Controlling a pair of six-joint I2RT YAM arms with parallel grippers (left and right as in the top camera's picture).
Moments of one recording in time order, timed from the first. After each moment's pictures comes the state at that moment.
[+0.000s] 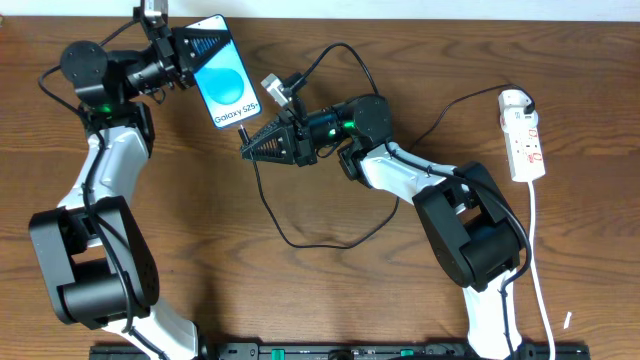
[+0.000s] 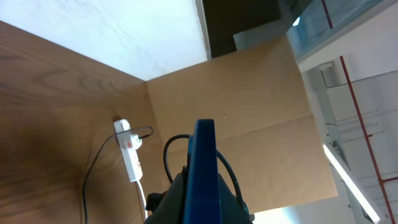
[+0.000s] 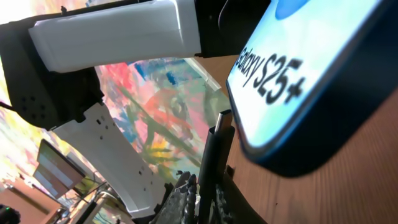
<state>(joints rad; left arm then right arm) 0.21 1.84 1.23 0.94 1.34 -1.58 0.59 2.16 1.34 1.37 -1.36 1.25</state>
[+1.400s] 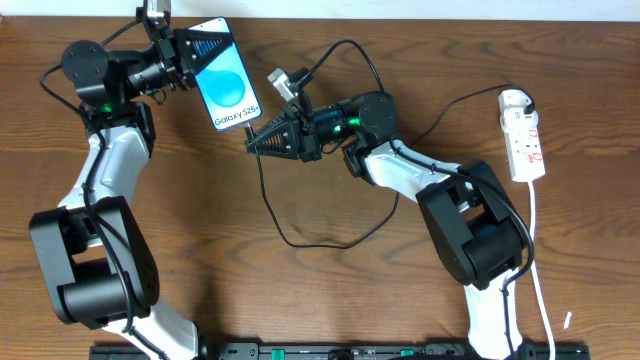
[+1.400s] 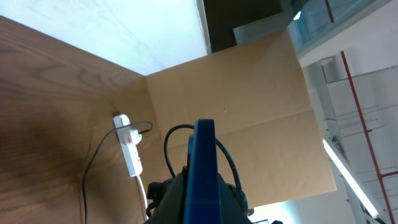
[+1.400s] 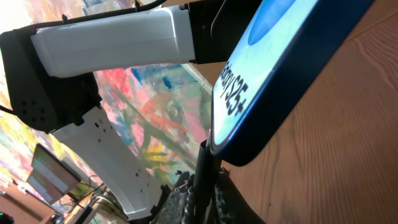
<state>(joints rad) 0.21 1.84 1.23 0.94 1.36 -1.58 0.56 2.16 1.34 1.37 -1.35 1.25</state>
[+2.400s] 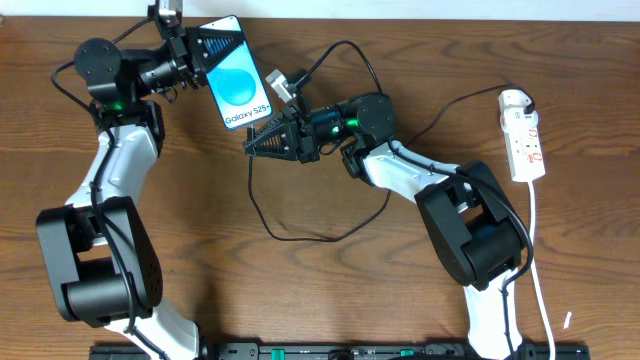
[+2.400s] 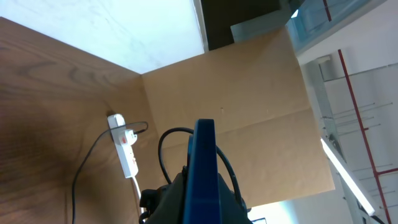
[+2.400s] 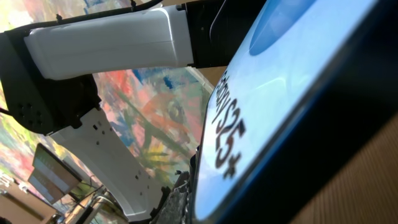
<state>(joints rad) 0.16 1.84 1.23 0.94 1.33 -1.58 0.57 2.16 1.34 1.37 -1.35 1.25</state>
